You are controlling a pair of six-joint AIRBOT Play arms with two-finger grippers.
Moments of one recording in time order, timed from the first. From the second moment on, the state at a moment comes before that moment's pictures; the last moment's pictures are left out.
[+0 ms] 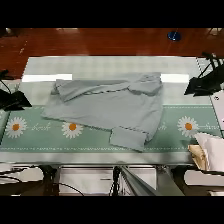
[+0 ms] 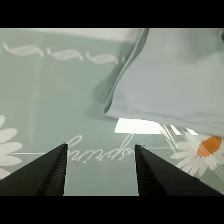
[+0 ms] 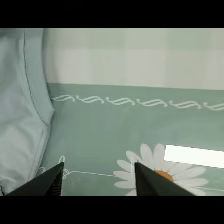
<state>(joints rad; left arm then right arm) 0.54 -1.48 1.24 1.29 -1.47 -1.18 -0.28 -1.50 1.43 -1.36 1.54 1.35</state>
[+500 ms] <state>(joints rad) 0.62 -1.60 1.12 1.11 -1.43 -1.01 -0.29 -1.49 1.28 -1.20 1.43 1.28</state>
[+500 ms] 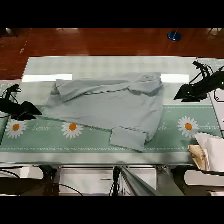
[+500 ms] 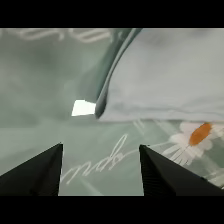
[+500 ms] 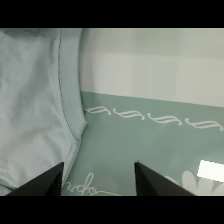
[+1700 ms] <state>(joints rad) 0.50 -1.75 1.20 1.19 -1.47 -1.19 -0.29 -1.14 1.28 -1.17 1.41 1.33</state>
